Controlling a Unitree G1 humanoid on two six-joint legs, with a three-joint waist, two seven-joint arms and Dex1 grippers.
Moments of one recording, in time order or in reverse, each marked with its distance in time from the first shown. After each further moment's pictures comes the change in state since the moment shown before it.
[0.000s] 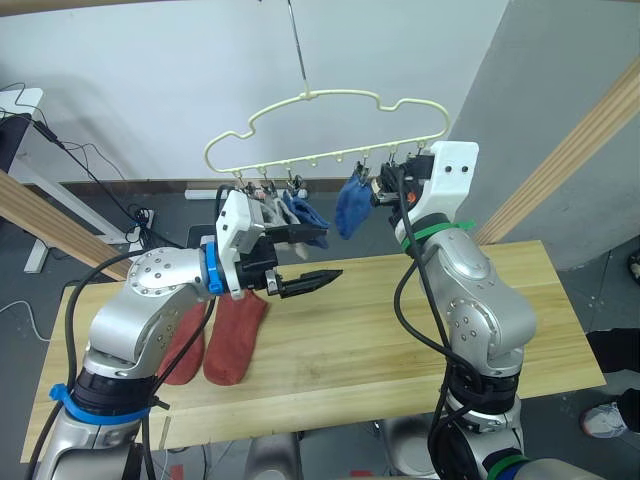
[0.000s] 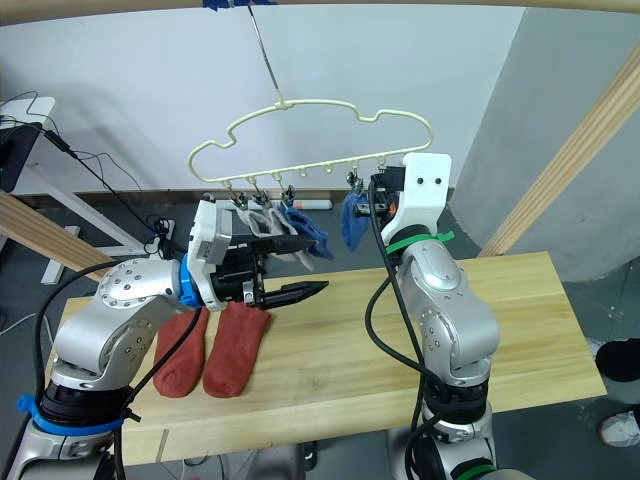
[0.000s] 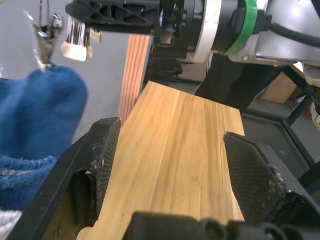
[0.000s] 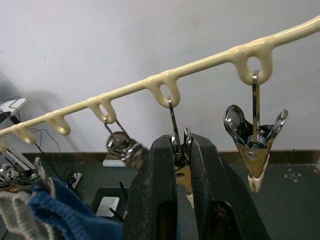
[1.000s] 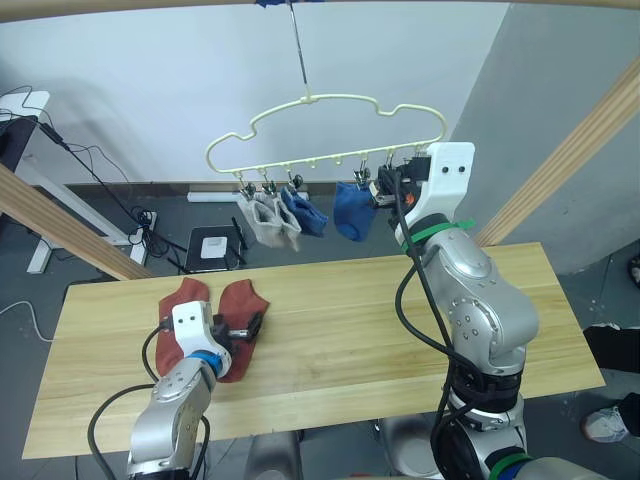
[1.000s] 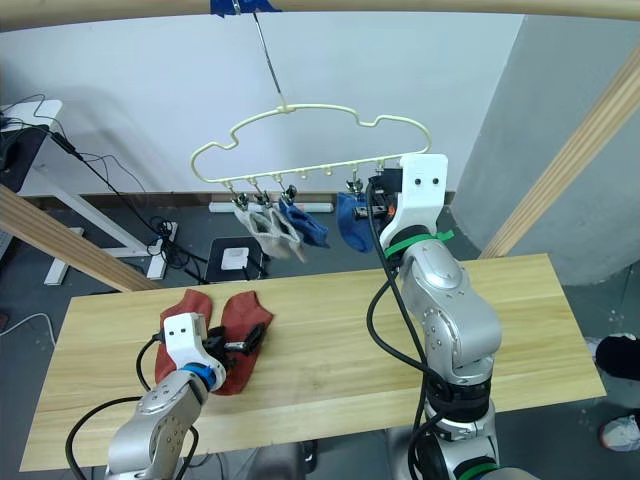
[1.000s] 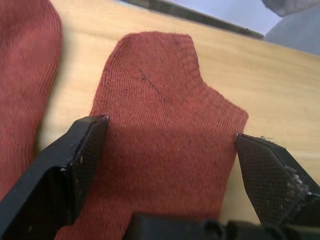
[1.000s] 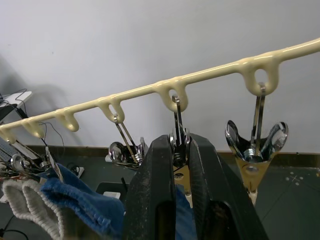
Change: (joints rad) left arm 0.403 -0.406 0.199 0.290 0.285 -0.007 0.772; right arm -0.007 -0.021 0.002 0.003 0.000 0.031 0.042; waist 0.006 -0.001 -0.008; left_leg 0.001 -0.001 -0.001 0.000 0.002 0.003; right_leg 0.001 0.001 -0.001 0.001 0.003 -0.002
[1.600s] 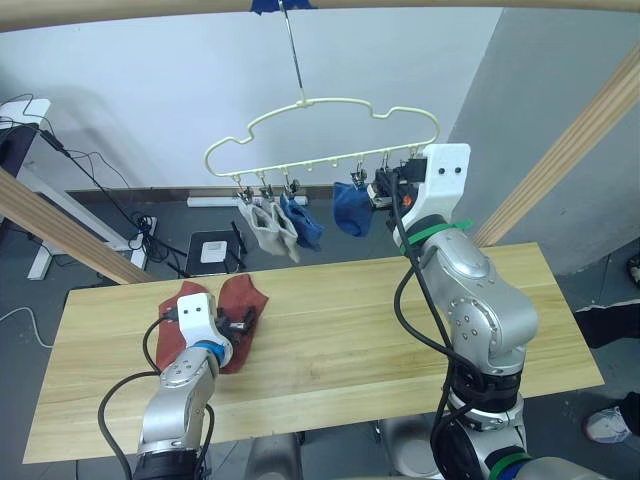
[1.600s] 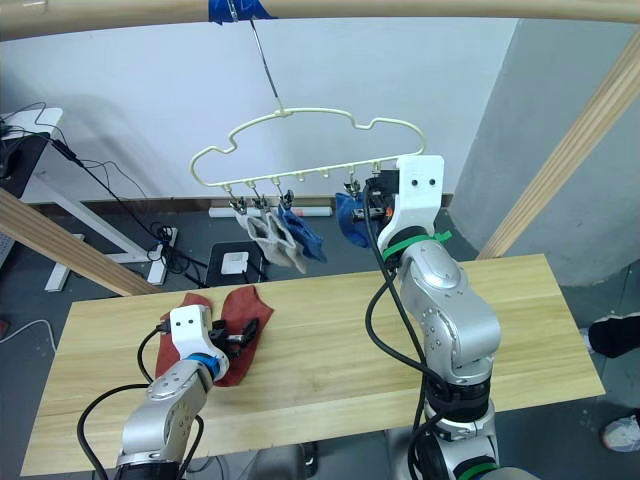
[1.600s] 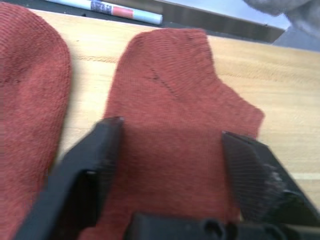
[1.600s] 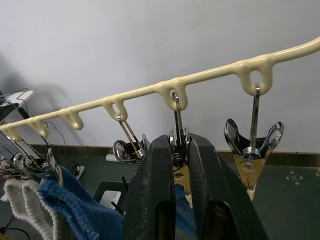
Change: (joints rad) left arm -0.022 -0.008 -0.015 0.046 0.076 0.004 0.020; right arm 0.000 0.001 0.005 0.000 0.000 0.013 0.001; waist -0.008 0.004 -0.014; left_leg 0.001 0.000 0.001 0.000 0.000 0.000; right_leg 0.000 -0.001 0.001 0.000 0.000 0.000
